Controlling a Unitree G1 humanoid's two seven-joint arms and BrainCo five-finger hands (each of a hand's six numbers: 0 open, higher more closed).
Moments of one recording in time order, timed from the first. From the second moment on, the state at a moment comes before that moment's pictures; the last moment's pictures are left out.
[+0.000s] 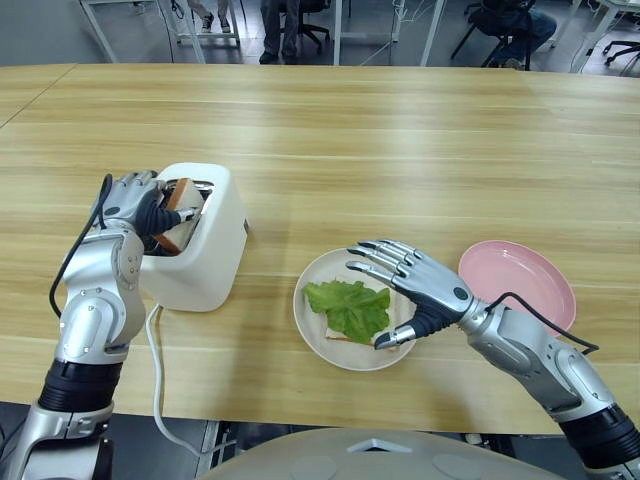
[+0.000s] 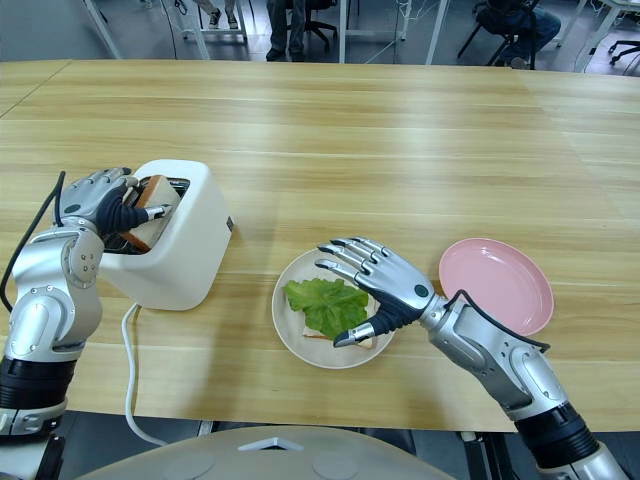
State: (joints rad) left arm -0.14 0.66 0.02 -0.28 1.06 0.39 -0.54; right arm 0.09 -0.67 0.20 -0.32 -0.72 -0.56 0.03
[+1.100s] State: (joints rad) left arm -0.28 0.71 0.15 -0.39 0.65 0.12 -0.32; right arm 0.12 -0.58 -0.01 -0.28 -0.71 -0.64 -0.15
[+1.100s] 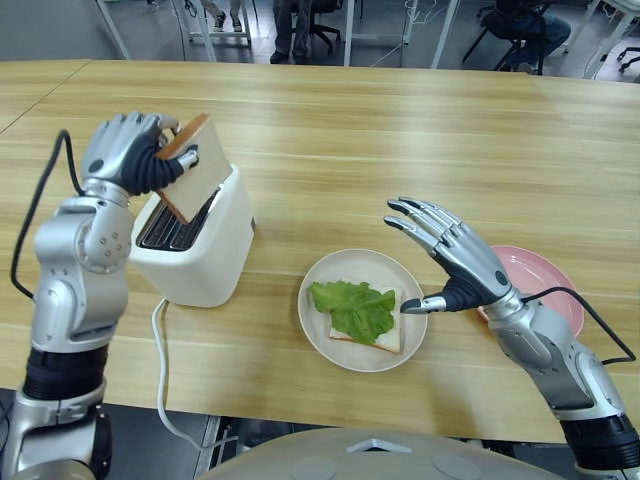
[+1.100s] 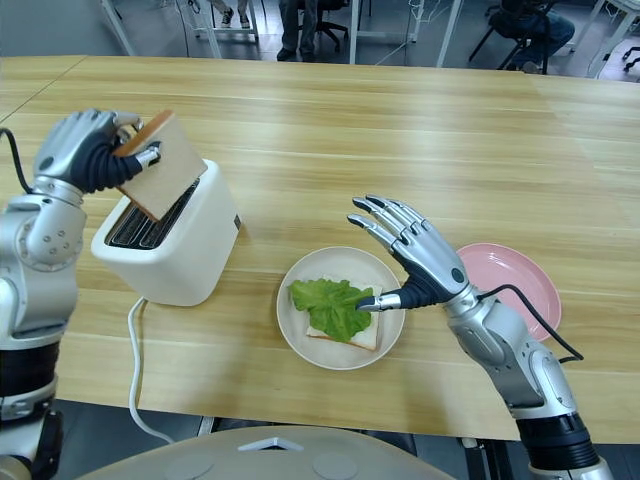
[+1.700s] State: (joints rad) left arm -0.51 0.51 -0.23 -0.19 0.21 0.03 -0.73; right arm 0.16 -0.61 -0.09 -0.26 -0.74 -0.97 -0.35
